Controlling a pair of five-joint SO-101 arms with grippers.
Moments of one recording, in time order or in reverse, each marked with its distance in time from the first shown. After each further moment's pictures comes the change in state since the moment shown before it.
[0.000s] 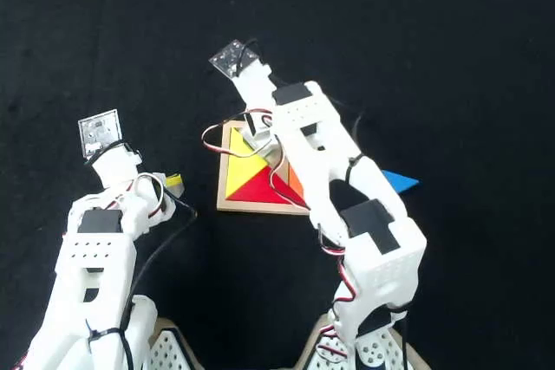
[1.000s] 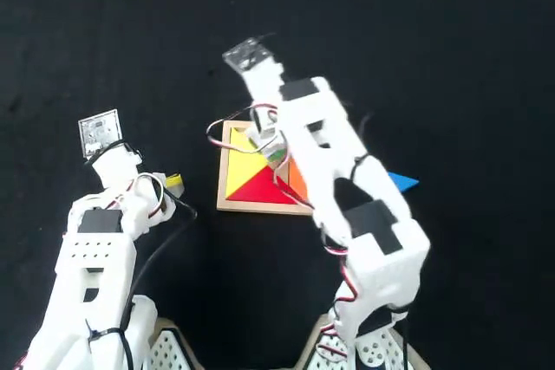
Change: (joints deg) left arm 0.0 0.0 0.0 0.0 -0.1; right arm 0.3 -0.3 -1.7 5.3 -4.4
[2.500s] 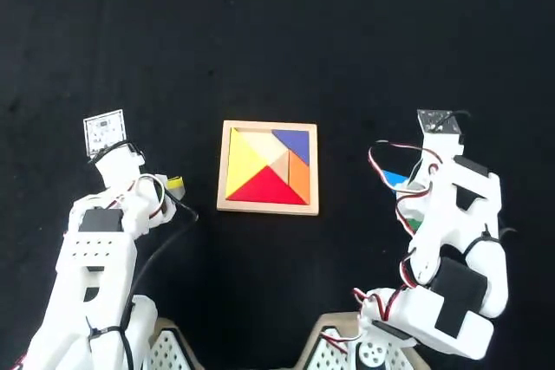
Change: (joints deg) left arm 0.2 0.7 0.0 0.0 -2.2; right arm 48.9 -23.6 42.0 -10.3 8.4
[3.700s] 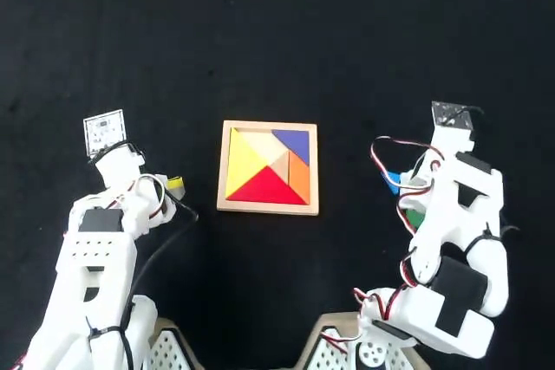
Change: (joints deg) left arm 0.0 0.0 0.0 0.0 0.0; right arm 0.0 0.0 -1.9 -1.6 -7.2
